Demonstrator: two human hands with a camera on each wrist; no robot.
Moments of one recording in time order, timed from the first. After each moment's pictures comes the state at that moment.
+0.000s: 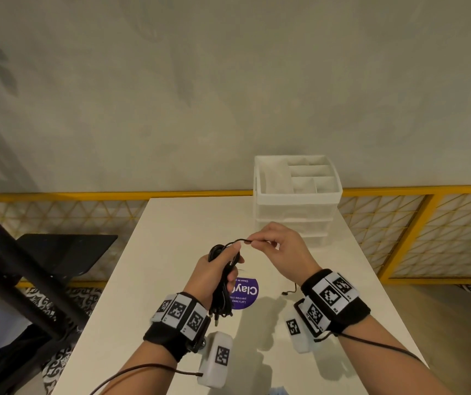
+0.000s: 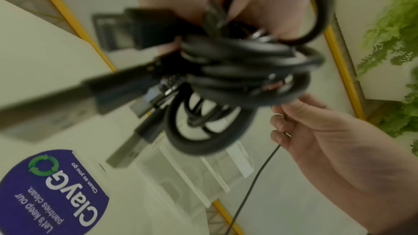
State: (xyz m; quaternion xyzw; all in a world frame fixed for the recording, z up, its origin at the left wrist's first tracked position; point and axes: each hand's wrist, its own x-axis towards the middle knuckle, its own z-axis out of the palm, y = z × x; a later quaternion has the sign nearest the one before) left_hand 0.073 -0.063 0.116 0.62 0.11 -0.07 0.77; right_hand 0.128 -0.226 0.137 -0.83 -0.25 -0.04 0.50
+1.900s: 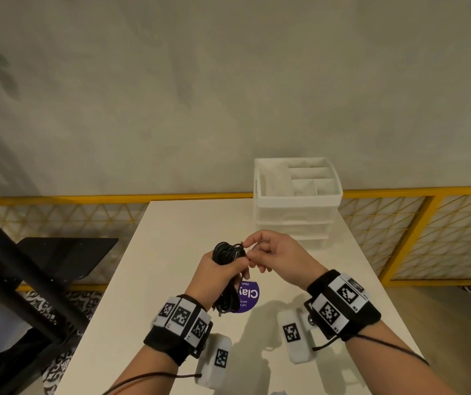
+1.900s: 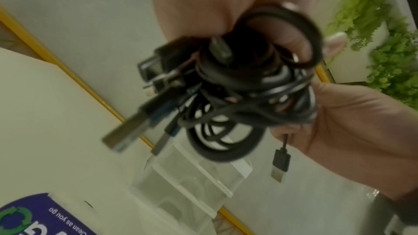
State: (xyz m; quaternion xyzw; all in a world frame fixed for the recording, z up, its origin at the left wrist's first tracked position) left_hand 0.070 -0.070 0.128 0.70 0.07 0.00 0.72; right_hand 0.115 -0.225 0.157 -0.75 -0.25 0.16 0.59
